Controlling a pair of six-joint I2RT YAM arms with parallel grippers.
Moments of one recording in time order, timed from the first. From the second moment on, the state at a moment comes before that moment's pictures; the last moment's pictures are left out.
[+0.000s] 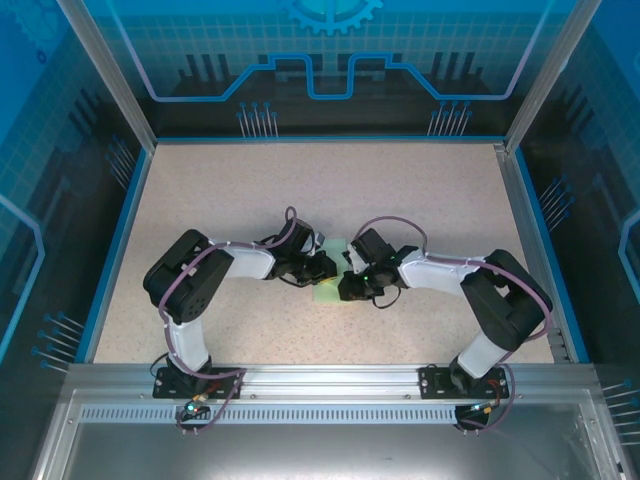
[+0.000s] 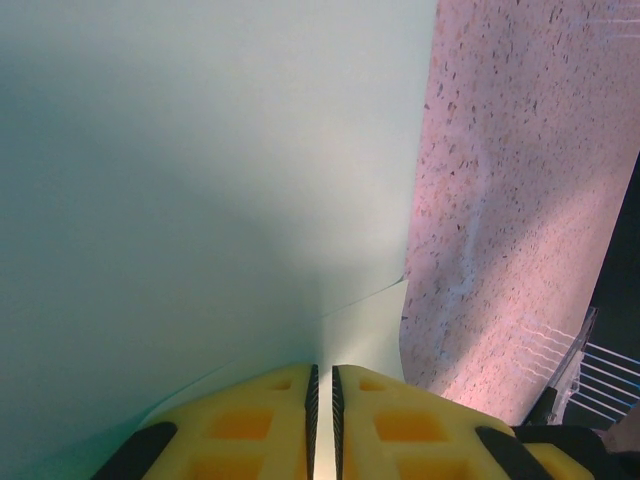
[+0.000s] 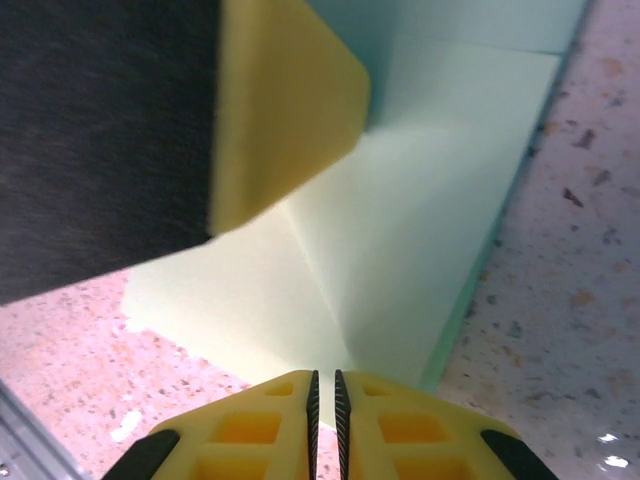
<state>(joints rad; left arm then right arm) -0.57 1.86 0.86 0.08 0.55 -0.90 0.68 1.63 0.81 -0.34 -0.37 0.55</state>
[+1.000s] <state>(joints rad) -0.57 1.86 0.86 0.08 0.55 -0.91 0.68 1.62 0.81 -0.35 -0.37 0.56</state>
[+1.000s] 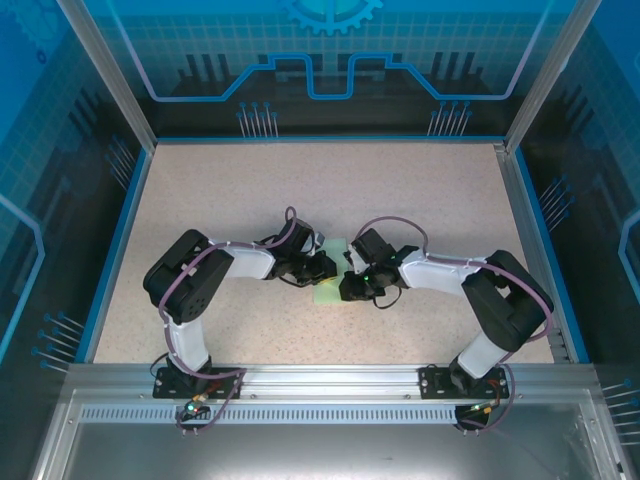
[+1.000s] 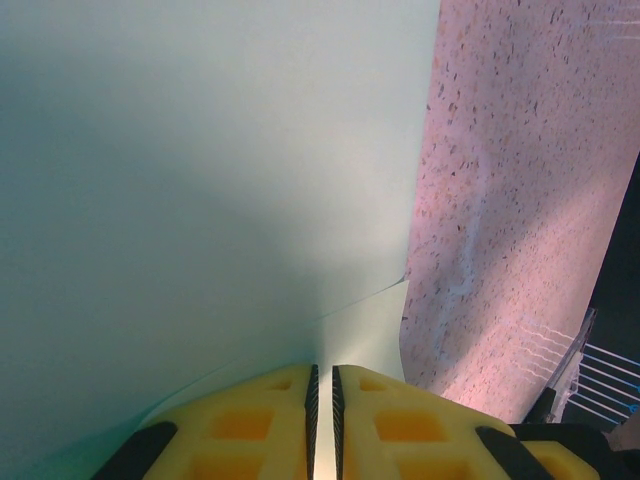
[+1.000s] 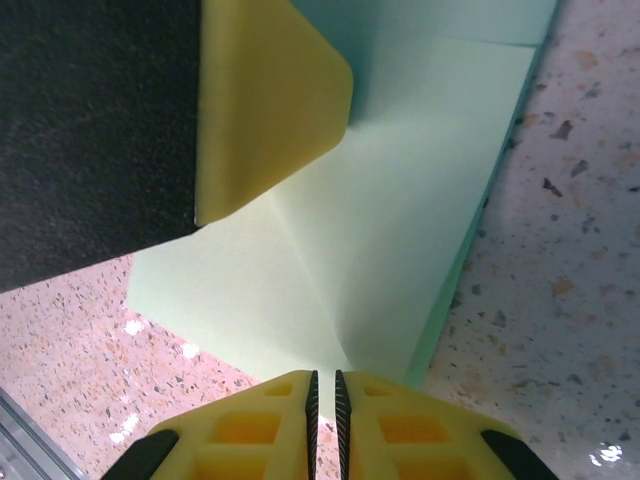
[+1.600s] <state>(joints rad) -0.57 1.86 0.86 0.08 0.55 -0.91 0.67 1.65 0.81 -0.35 -0.36 0.56</state>
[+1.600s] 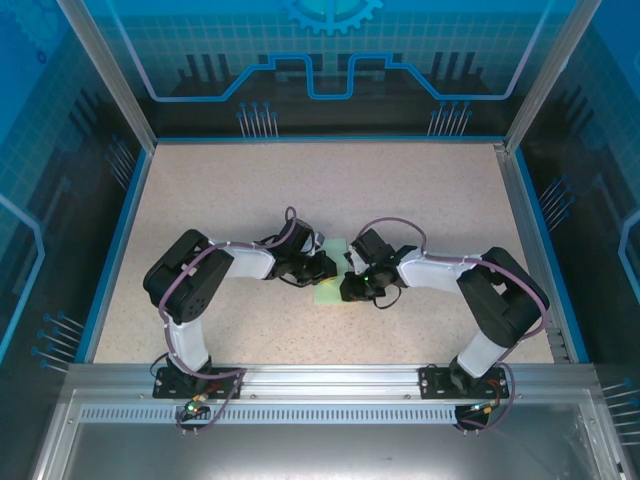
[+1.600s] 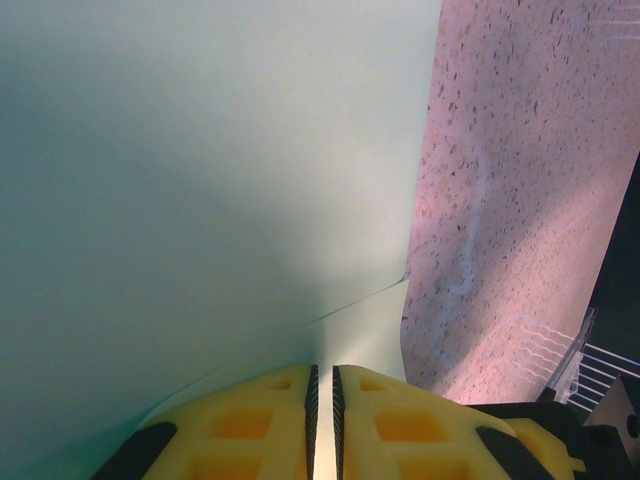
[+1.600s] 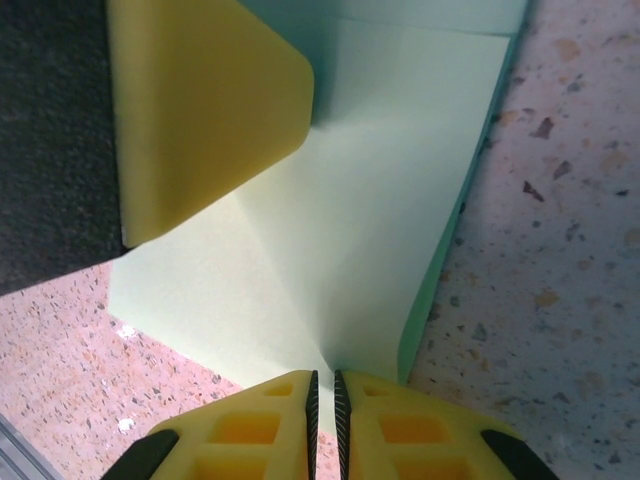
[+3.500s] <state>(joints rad) -0.58 1.86 0.86 0.07 0.54 -0.91 0.65 1.49 0.69 -0.32 -0.40 0.55</state>
